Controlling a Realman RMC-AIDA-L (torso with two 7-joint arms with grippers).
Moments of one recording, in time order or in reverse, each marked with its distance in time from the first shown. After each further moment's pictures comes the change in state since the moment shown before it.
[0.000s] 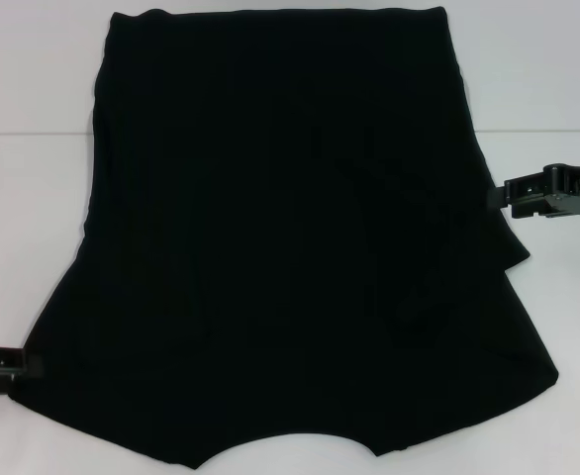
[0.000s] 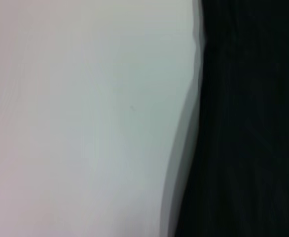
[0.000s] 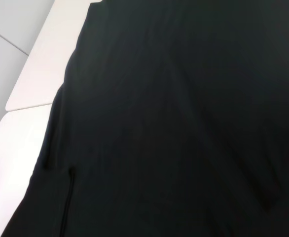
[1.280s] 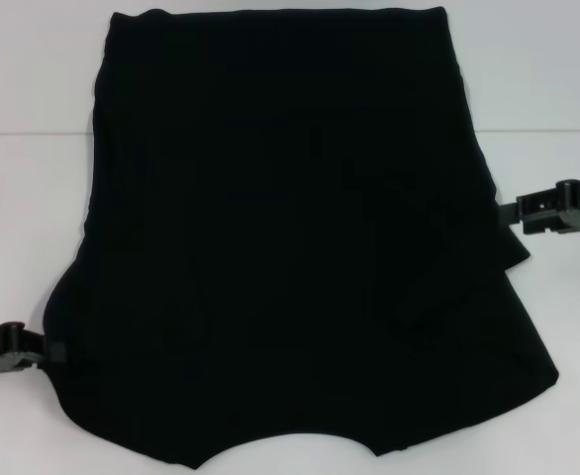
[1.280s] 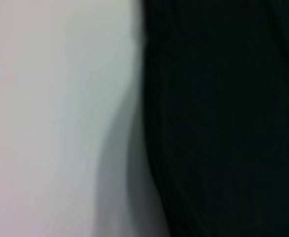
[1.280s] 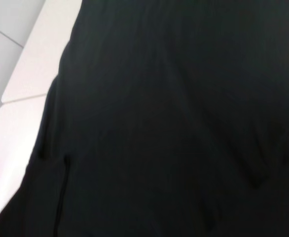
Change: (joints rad) left arm -0.047 -0.009 0.000 -0.027 -0.026 0.030 0.044; right arm -0.025 -0.008 -0.003 -0.003 -0.004 -0.027 -0.002
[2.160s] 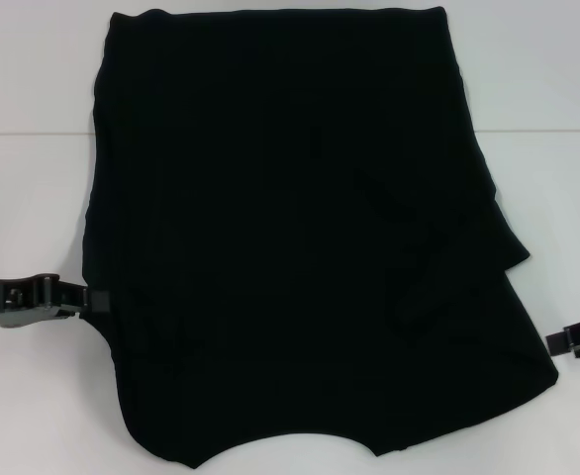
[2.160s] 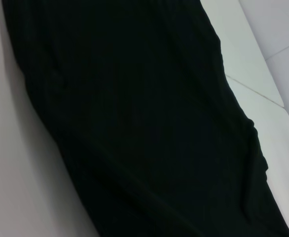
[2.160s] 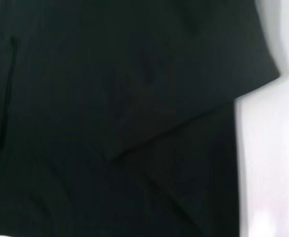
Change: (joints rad) left arm -0.066 0.036 0.002 -0.073 -0.123 0.078 0.098; right arm -0.102 -0.003 -0.011 -0.006 -0.172 -0.141 -0.076
